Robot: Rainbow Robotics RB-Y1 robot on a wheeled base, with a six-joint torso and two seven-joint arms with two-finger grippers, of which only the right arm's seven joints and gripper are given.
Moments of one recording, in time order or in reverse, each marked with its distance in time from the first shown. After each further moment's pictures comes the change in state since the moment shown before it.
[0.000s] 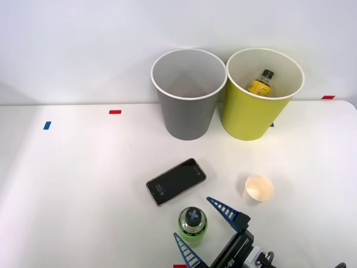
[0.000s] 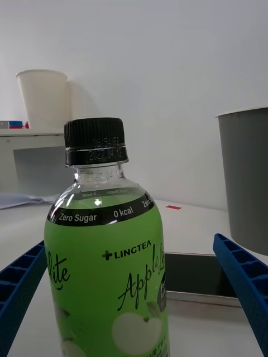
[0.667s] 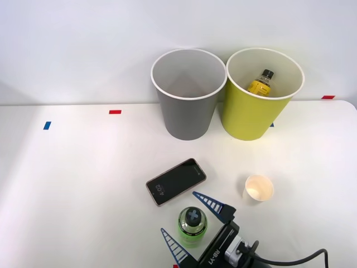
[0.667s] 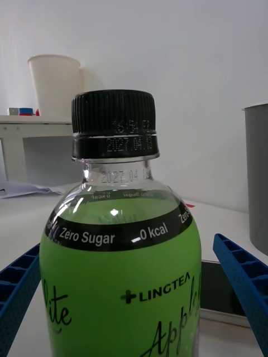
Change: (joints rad) arm -0.054 0.037 0.001 0.000 0.002 0.104 0.020
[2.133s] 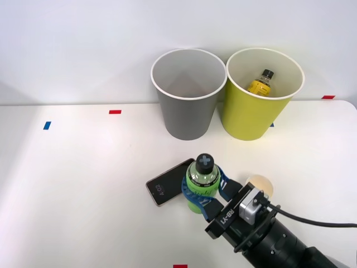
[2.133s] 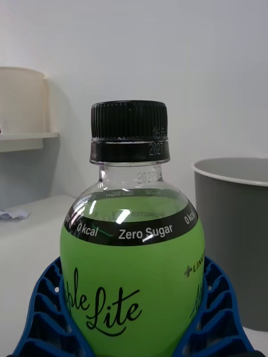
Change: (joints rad) arm 0.231 -0.086 -0.432 -0.549 0.056 0.504 -0.036
